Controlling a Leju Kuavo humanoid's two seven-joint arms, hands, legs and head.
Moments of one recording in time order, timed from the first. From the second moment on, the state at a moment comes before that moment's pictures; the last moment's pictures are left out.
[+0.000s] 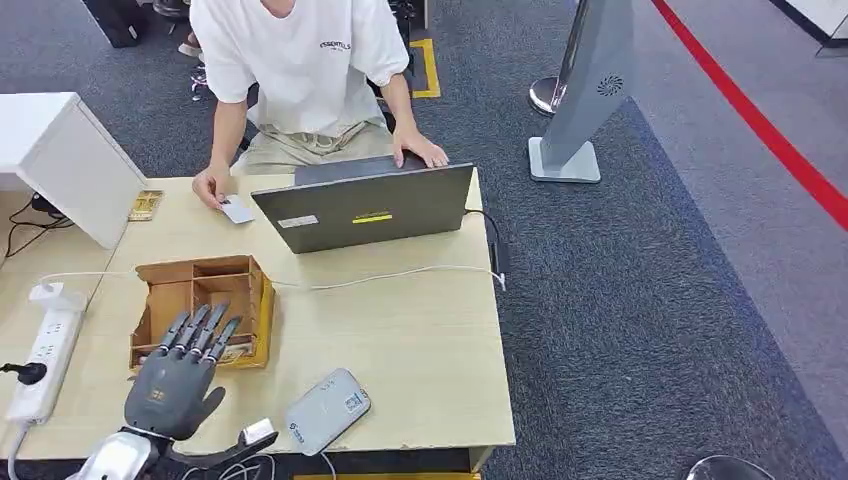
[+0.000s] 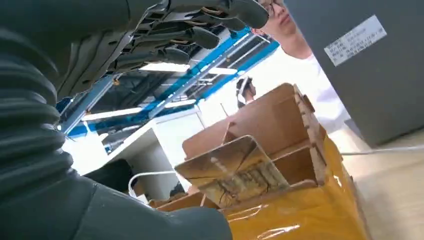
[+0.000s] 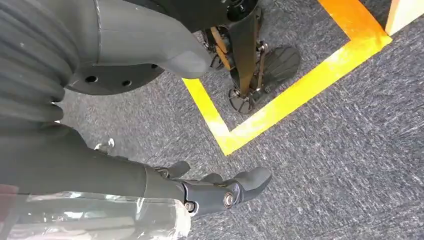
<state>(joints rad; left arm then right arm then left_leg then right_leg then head) 0.06 0.42 -0.39 -1.57 -1.51 0.22 0.10 -0.10 0.25 -0.98 -0.22 0.48 -0.35 -0.15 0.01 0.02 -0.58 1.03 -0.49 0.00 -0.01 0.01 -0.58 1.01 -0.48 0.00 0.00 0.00</state>
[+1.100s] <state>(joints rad) 0.04 0.35 -0.37 -1.48 -1.54 0.27 0.12 -0.10 0.25 -0.98 -0.22 0.50 -0.35 -0.14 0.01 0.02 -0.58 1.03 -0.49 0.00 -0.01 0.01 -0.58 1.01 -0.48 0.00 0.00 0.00</state>
